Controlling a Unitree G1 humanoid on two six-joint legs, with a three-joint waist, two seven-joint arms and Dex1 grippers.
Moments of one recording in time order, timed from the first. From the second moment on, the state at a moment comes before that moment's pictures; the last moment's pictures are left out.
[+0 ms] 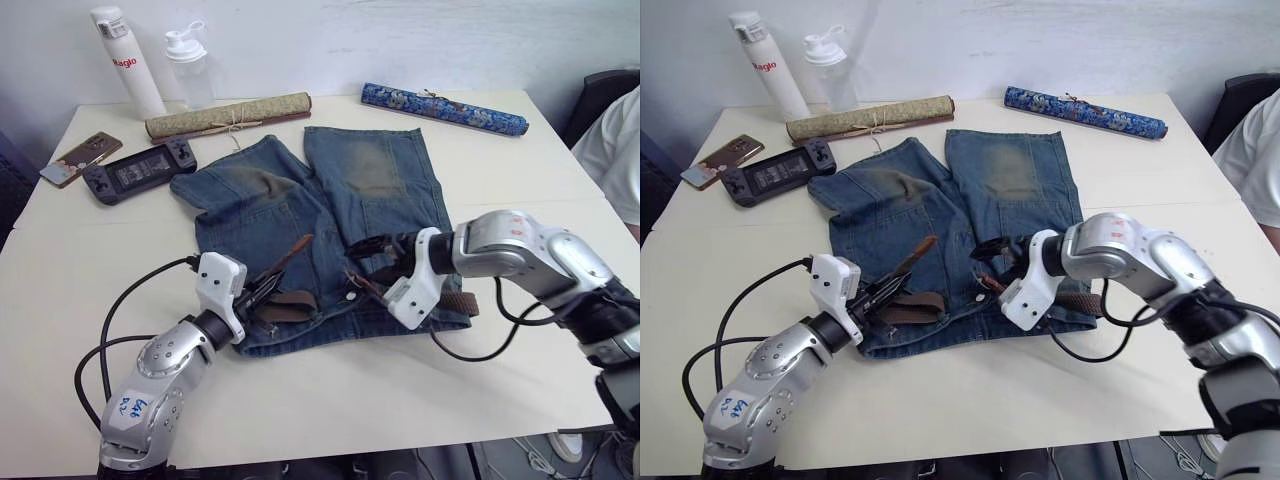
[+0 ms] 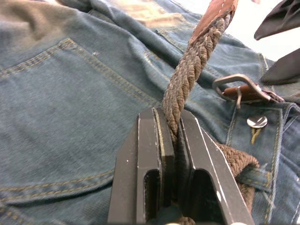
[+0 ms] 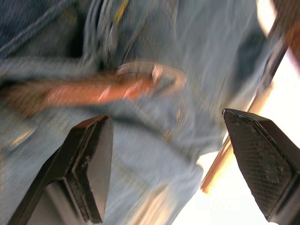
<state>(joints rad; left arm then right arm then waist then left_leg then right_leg) -0.02 0.32 0.06 -0.62 -0.41 0.67 -0.29 -0.89 -0.85 0.55 0.09 -0.50 -0.77 0.84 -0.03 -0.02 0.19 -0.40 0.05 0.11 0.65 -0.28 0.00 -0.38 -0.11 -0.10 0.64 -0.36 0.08</state>
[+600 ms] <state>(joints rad) -0.03 0.29 0.06 -0.61 -0.41 0.66 -0.28 -1.05 -0.73 0.67 0.23 -0.61 -0.91 1.02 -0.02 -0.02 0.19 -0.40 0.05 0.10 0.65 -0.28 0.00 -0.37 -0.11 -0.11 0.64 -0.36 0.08</state>
